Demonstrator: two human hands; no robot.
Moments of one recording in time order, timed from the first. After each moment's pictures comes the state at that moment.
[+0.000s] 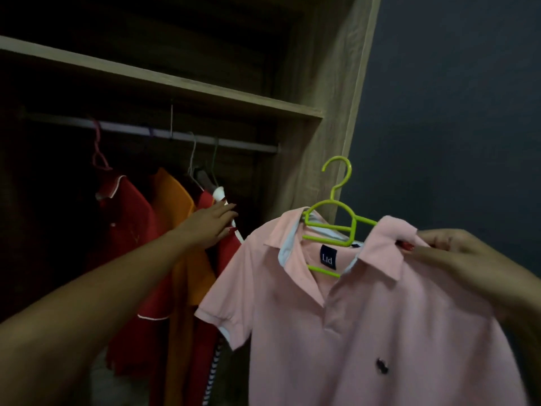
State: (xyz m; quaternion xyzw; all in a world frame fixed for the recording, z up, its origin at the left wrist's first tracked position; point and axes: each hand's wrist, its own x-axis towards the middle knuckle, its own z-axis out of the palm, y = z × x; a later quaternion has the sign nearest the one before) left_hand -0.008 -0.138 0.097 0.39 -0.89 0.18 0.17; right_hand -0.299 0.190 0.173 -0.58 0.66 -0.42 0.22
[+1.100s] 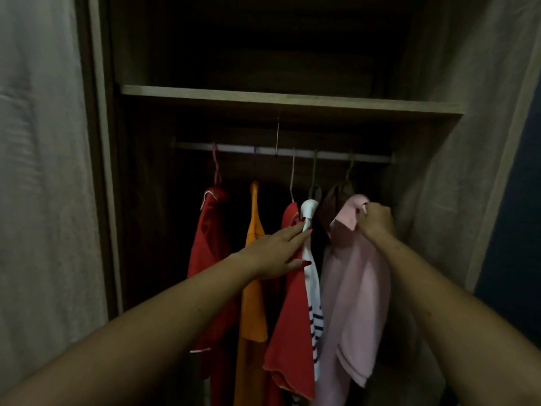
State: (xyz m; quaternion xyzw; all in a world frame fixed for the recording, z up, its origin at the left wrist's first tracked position) left_hand 0.049 -0.094 0.097 0.44 -0.88 0.12 0.13; right_hand -0.184 -0.174 0.133 -0.61 0.68 -0.41 -0.02
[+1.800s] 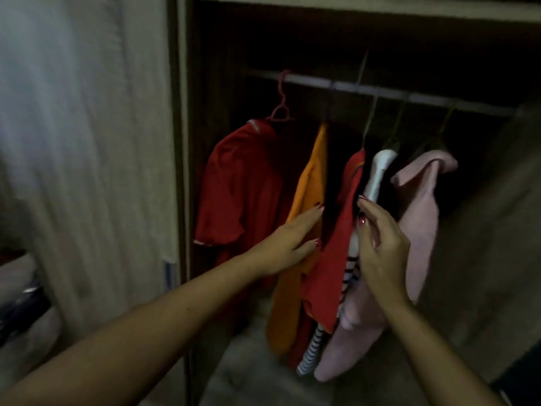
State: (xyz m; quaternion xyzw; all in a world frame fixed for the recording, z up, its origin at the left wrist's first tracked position) left_hand 0.090 -0.032 0.004 0.48 -0.80 -0.06 0.34; right_hand -0.099 -0.051 0.023 -0.74 0.32 -0.59 0.07
